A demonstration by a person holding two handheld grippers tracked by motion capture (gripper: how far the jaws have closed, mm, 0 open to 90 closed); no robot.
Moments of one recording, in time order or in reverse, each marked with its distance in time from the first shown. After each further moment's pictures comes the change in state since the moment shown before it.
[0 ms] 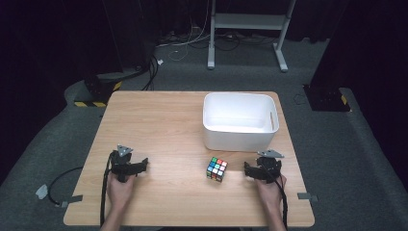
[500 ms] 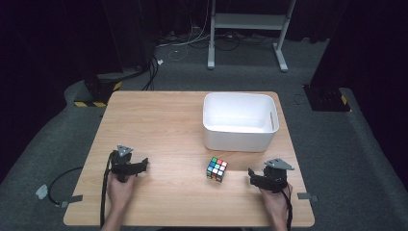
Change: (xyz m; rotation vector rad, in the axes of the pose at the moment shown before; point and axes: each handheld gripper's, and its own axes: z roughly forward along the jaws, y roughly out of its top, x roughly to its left) left arm 0.000 0.000 0.000 0.000 0.001 0.000; right arm -0.002 -0.022 -0.035 -0.081 0.050 -0.002
